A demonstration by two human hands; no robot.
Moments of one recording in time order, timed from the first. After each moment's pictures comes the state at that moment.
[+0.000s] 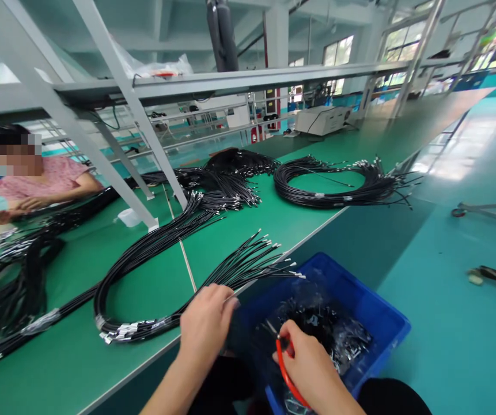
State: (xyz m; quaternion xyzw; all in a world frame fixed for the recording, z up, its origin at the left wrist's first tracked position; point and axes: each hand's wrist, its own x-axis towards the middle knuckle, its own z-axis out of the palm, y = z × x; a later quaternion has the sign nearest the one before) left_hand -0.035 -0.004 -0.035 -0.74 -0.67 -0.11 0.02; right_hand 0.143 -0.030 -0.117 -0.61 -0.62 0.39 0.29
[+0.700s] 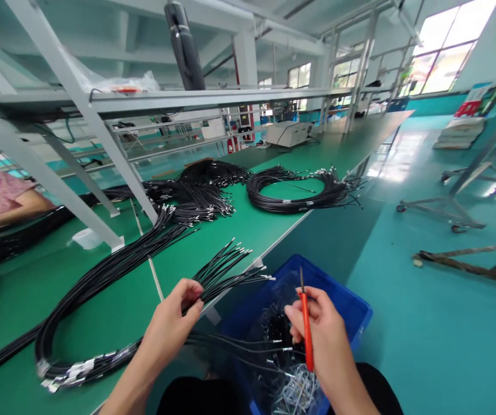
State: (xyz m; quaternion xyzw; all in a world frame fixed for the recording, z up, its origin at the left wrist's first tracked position) left_hand -0.047 0.019 -0.002 -0.72 -0.63 -0.23 -0.18; right_hand 0.191 -0.022 -0.045 -0.54 -0.30 0.49 0.61
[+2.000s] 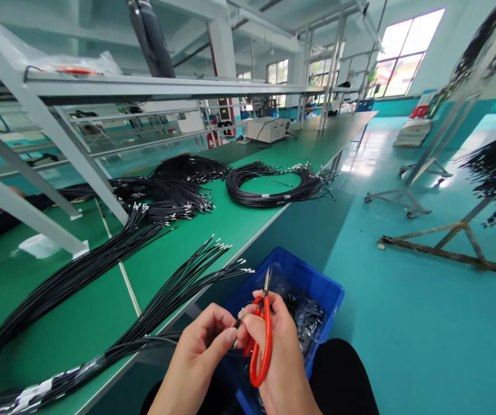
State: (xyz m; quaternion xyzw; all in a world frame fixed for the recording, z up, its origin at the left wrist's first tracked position) left_hand 0.031 -0.025 -0.005 -0.60 -0.43 -0.39 -0.55; right_hand 0.147 -0.045 -0.012 -0.39 -0.16 0.61 0.67
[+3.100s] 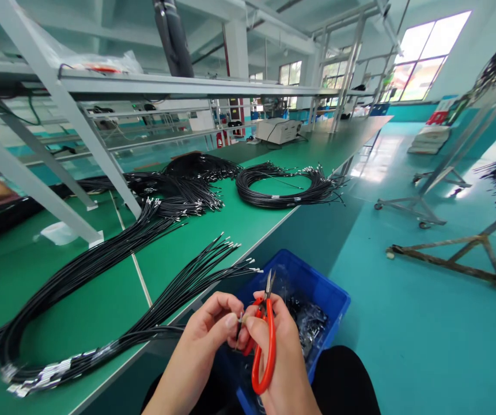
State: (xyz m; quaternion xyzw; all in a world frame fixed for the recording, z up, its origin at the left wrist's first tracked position) left_hand 0.031 -0.021 -0.001 -0.44 -0.35 -0.45 -0.69; right_hand 0.134 -0.046 -0.012 -0.35 -0.16 0.63 0.67
